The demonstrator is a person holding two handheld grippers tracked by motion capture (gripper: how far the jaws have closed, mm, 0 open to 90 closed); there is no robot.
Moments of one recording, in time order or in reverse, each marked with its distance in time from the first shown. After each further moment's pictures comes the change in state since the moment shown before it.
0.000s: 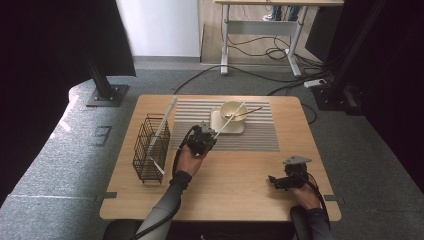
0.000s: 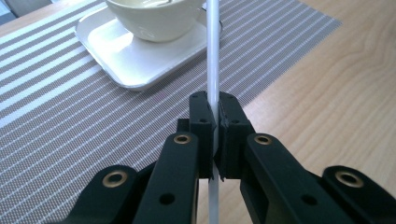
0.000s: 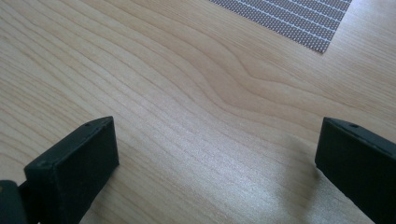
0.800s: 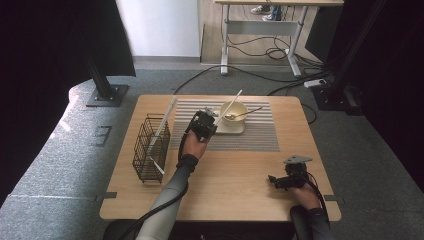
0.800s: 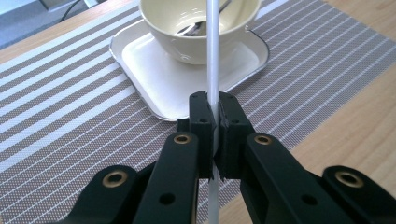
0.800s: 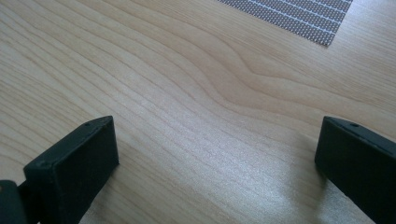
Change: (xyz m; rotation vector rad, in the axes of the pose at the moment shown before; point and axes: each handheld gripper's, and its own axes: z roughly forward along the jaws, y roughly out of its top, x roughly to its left) left arm 0.026 0.039 0.029 0.056 0.085 -0.041; right arm -0.003 -0.001 0.001 0.010 0.023 0.034
